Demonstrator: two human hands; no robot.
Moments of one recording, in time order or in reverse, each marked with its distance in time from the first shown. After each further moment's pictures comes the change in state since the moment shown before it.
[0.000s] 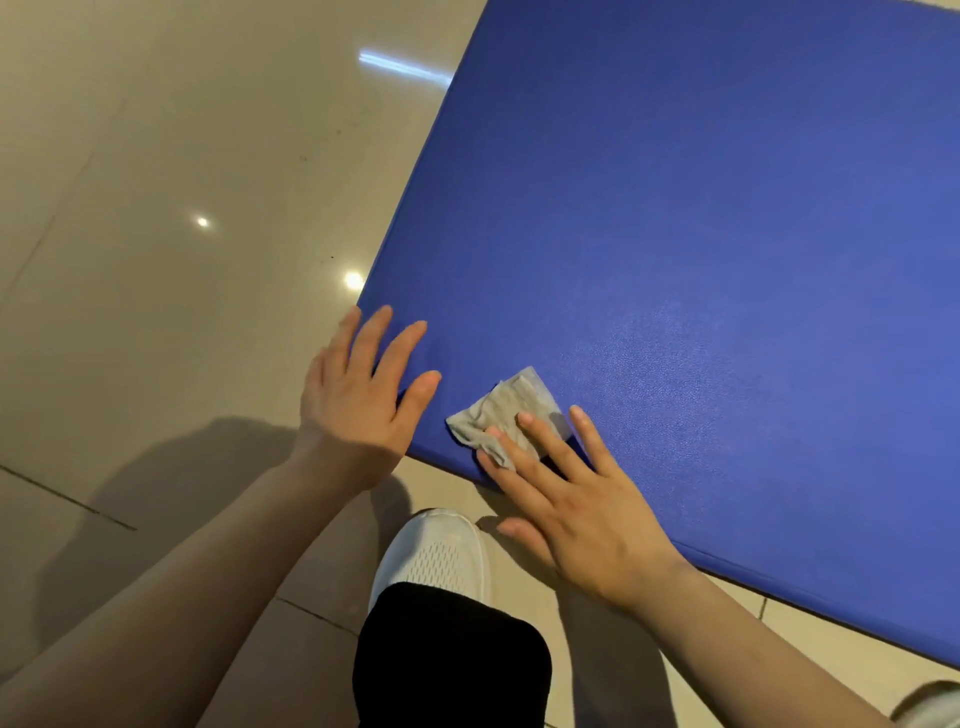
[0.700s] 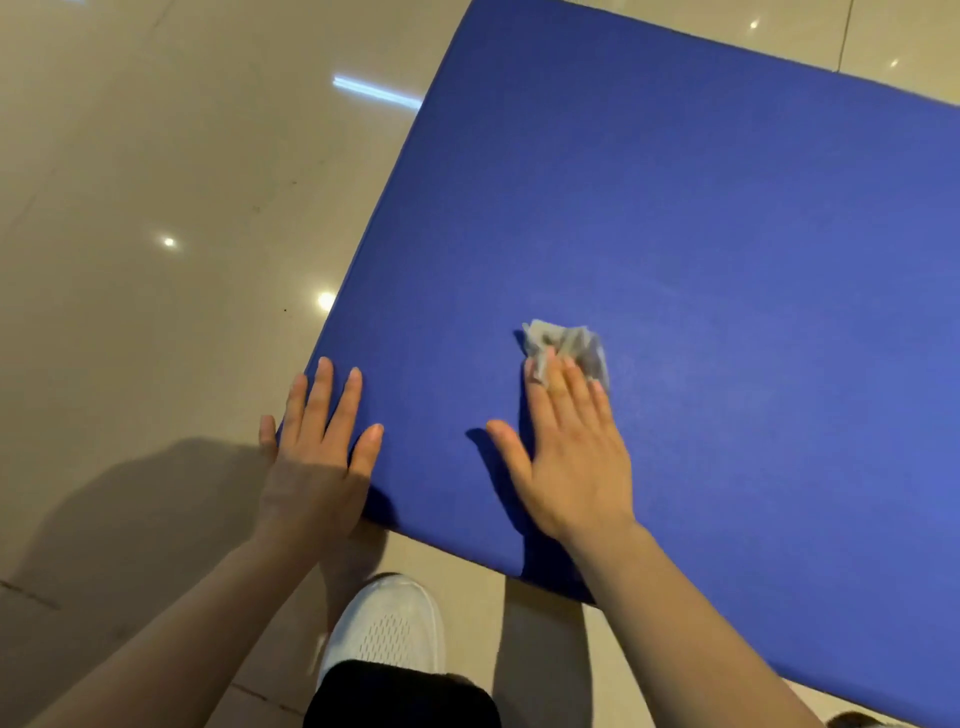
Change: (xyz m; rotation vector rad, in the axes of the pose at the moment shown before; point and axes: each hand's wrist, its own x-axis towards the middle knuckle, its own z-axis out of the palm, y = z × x) left_hand 0.005 -0.005 0.029 -0.050 -0.040 -0.156; right_hand 0.051 0.052 -0.016 0.282 0.063 0.579
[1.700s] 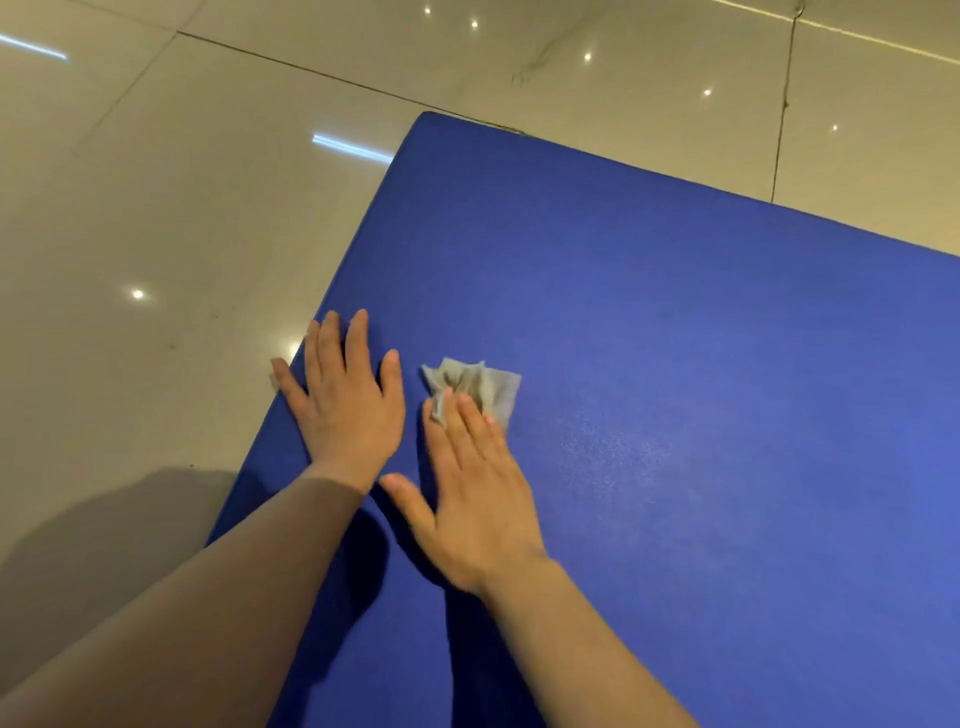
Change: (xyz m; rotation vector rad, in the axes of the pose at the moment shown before) left_hand 0.185 0.117 -0.003 -0.032 0.284 -0.113; right_hand 0.110 0.000 -0.029 0.197 -0.044 -0.134
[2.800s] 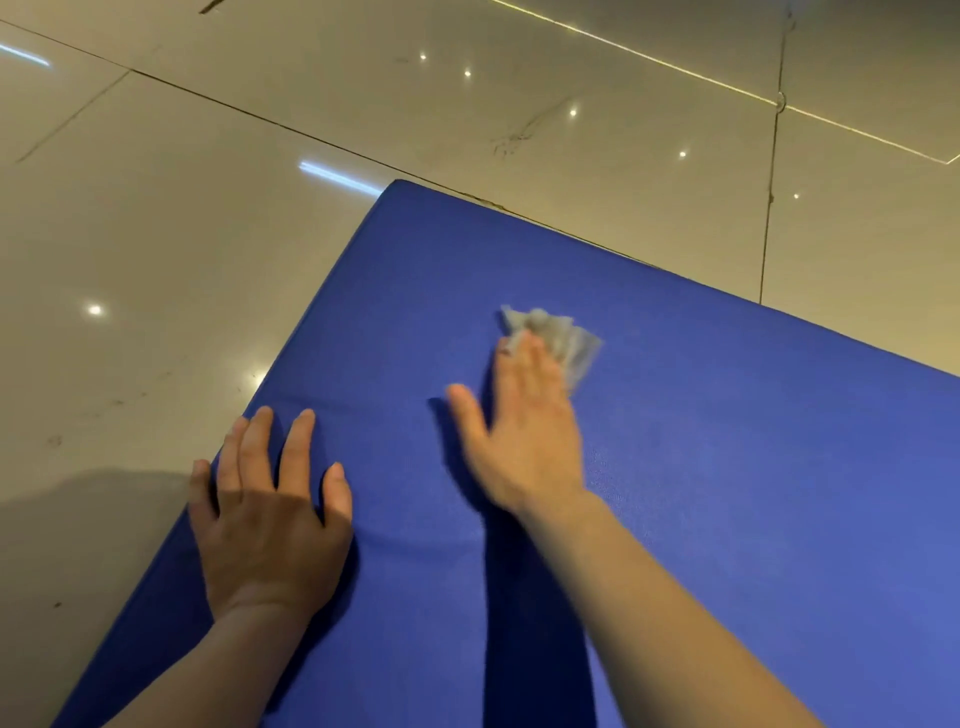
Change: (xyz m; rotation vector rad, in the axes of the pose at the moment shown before) left_hand 0.011 0.001 0.021 0.127 0.220 0.034; right_hand 0.135 0.089 -0.062 -0.095 0.203 0.132
